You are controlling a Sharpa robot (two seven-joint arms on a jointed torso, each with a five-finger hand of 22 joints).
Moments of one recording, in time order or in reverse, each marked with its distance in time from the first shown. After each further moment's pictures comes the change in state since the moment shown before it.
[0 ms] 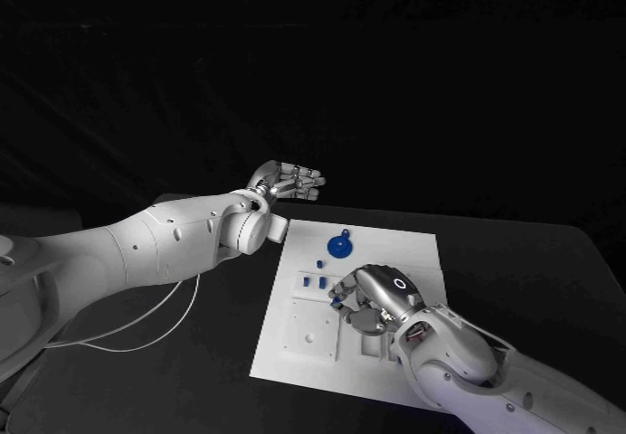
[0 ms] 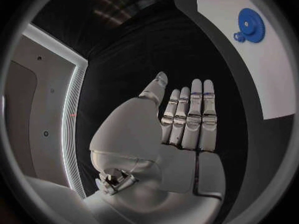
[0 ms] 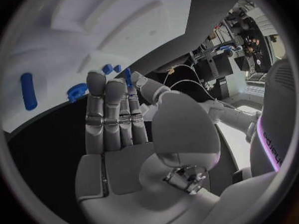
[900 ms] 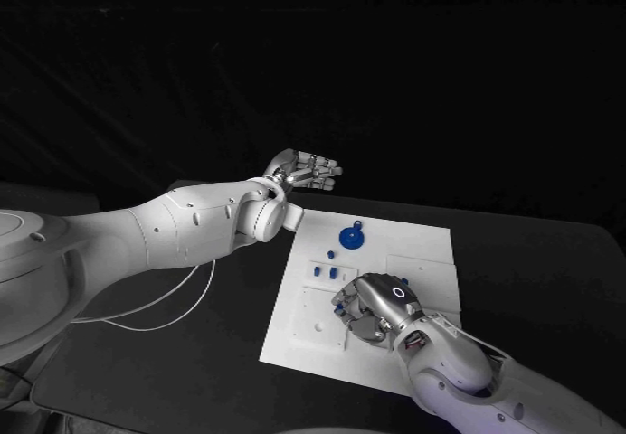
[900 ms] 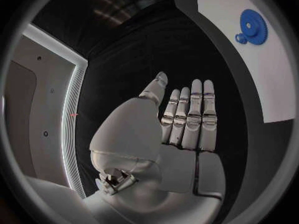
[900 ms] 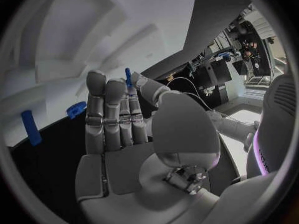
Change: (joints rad) left arm 0.000 0.009 0.000 -0.004 0.004 -0.005 -0.001; left_hand 0.000 0.000 0.000 0.000 0.000 0.000 0.000 0.000 0.000 -0.003 0.003 0.000 0.000 -0.007 0.000 0.000 0.000 0.000 -0.004 0.004 0.000 -0.008; right arm -0.027 0.045 -0.036 -0.056 -0.056 0.005 -0.004; right_hand 0.000 0.000 0.000 0.000 0.005 -0.001 0.001 -0.001 0.000 -0.002 0.002 0.001 -0.003 0.005 -0.001 -0.006 0.003 0.000 0.000 0.000 0.000 -0.002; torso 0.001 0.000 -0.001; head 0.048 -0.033
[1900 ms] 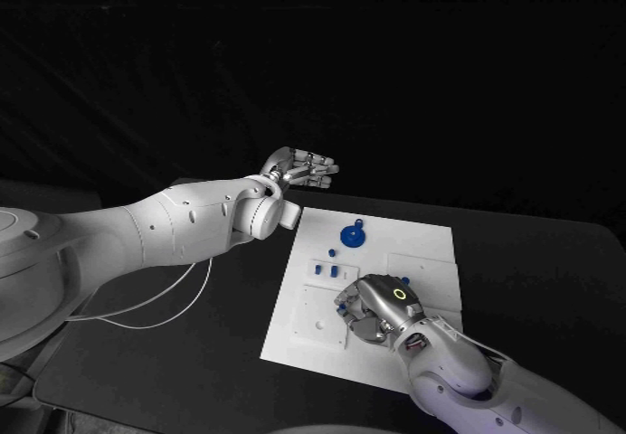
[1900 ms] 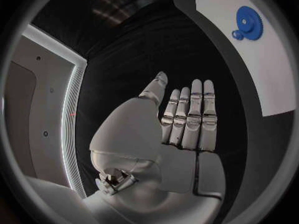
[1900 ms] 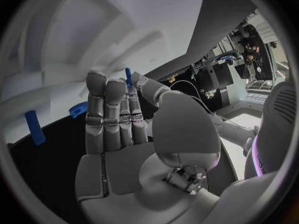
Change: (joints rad) left arm 0.000 -0.020 0.000 0.007 0.001 0.001 -0.002; left_hand 0.000 0.000 -0.003 -0.003 0.000 0.000 0.000 0.000 0.000 0.000 0.000 0.000 0.000 -0.004 0.004 0.000 0.000 0.000 0.000 0.000 0.004 -0.007; right arm -0.010 0.003 -0.003 -0.010 -0.047 -0.013 -0.024; right_hand -0.007 -0.007 0.008 -0.004 0.000 0.003 -0.003 0.001 0.000 0.006 0.001 0.000 0.001 0.002 0.002 0.000 0.005 0.004 0.000 0.000 0.020 0.002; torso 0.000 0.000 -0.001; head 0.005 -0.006
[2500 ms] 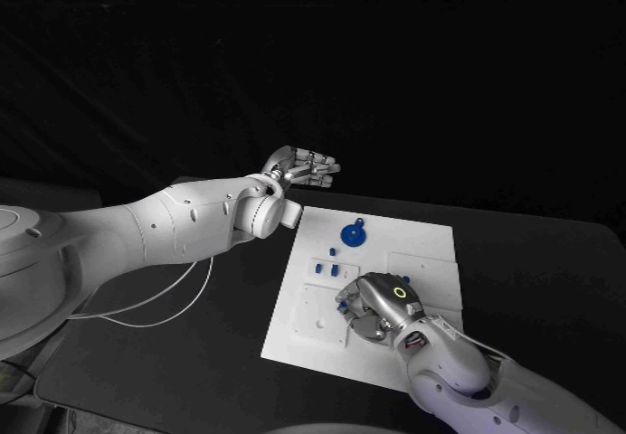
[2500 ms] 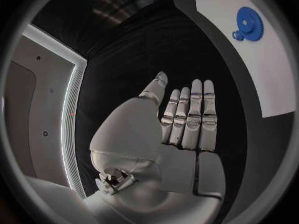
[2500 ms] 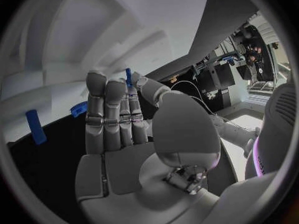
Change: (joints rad) left arm 0.000 0.002 0.000 0.000 0.000 0.000 -0.002; left_hand 0.000 0.000 0.000 0.000 0.000 0.000 0.000 0.000 0.000 0.000 0.000 0.000 0.000 0.000 0.000 0.000 0.000 0.000 0.000 0.000 0.000 -0.003; right arm 0.000 0.008 0.000 -0.009 -0.013 -0.003 -0.016; right_hand 0.001 0.001 0.000 0.000 -0.004 0.000 0.000 -0.001 0.000 0.000 0.000 -0.002 0.000 0.000 0.000 0.000 0.000 0.002 0.000 0.000 0.000 0.000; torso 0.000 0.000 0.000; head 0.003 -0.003
